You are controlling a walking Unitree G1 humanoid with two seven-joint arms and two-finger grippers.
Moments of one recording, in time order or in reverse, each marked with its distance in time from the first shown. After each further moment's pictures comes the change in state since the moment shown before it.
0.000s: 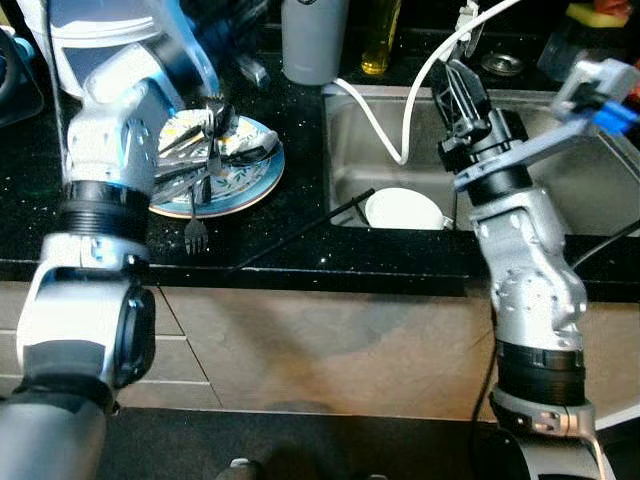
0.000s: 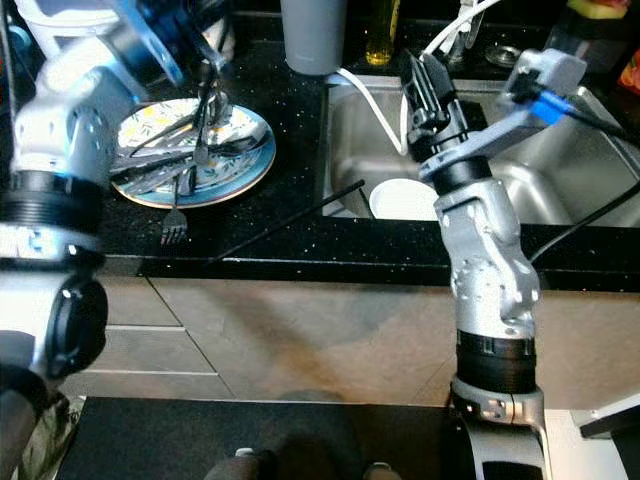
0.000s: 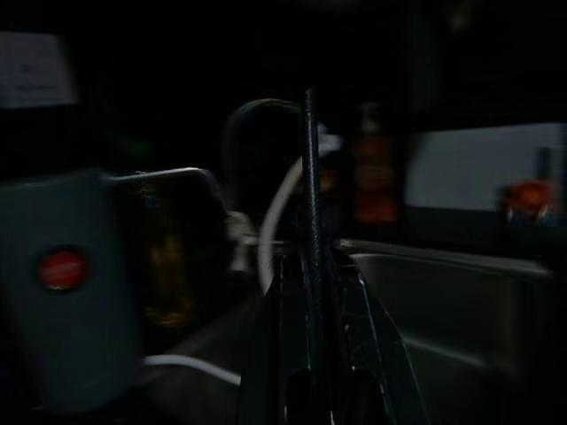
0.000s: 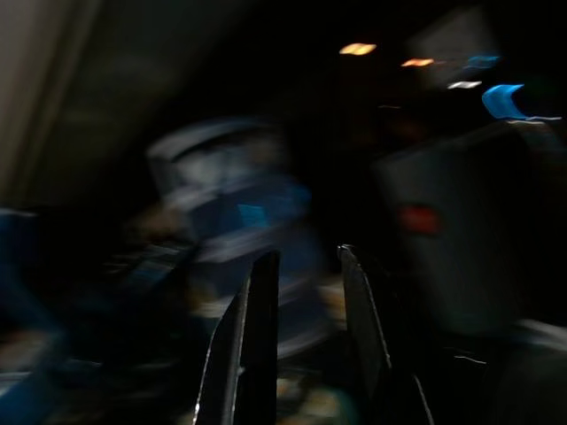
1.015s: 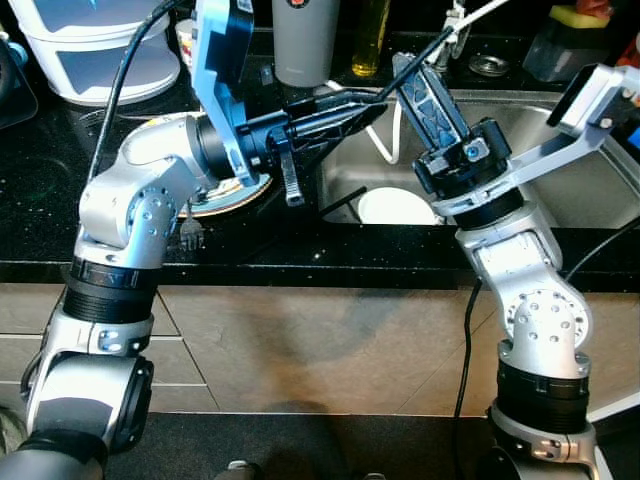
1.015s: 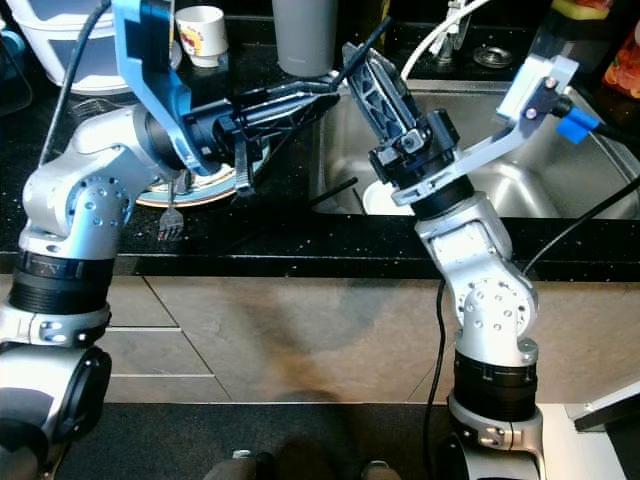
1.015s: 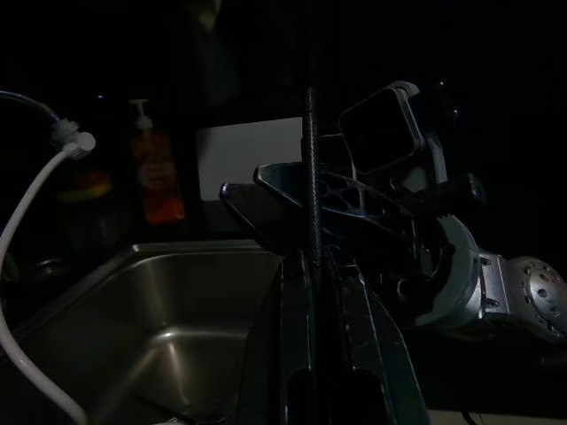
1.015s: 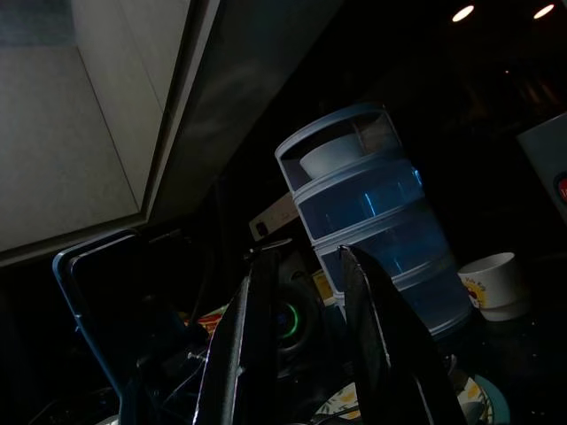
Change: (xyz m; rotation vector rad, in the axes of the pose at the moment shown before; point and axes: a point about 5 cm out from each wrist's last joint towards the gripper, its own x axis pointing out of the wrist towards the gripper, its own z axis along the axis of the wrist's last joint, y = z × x) left arm -0.008 -0.076 -0.009 -0.152 0.019 -0.410; right arm -0.004 0.024 -0.008 0.213 0.045 0.151
